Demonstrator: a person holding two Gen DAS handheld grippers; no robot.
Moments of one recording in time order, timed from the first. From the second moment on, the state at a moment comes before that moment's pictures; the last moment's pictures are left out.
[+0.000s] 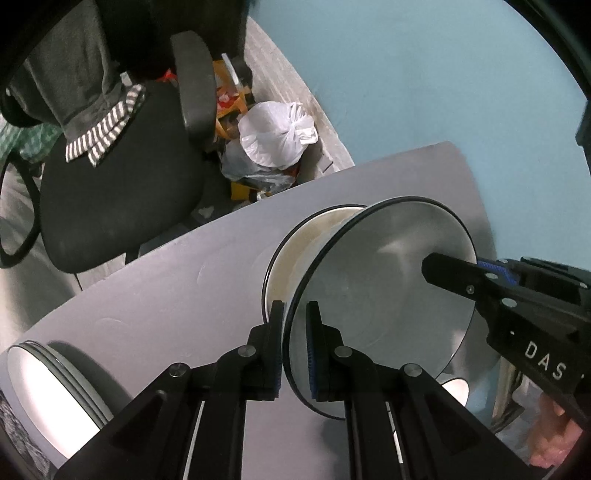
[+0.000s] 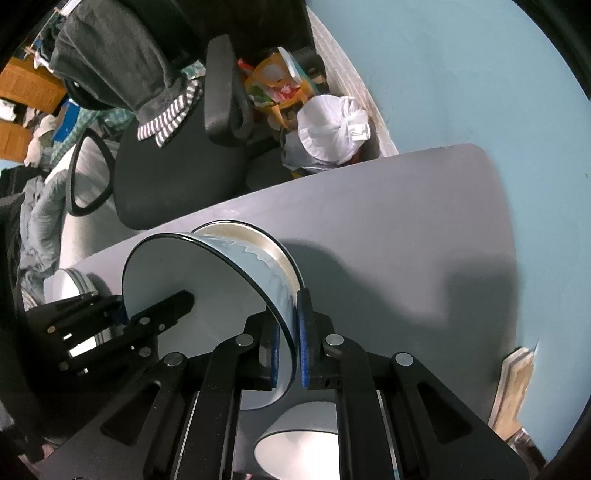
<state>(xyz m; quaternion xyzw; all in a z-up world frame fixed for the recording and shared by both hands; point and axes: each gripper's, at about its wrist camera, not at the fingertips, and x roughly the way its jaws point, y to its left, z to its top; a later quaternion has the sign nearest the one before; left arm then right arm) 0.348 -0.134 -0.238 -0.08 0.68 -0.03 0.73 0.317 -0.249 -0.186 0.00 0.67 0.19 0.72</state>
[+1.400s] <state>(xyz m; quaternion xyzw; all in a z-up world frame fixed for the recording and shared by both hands) 0.286 -0.139 -0.199 -0.06 0.68 -0.04 0.73 0.279 -0.273 -0.159 -0.02 0.64 0.17 0.75</state>
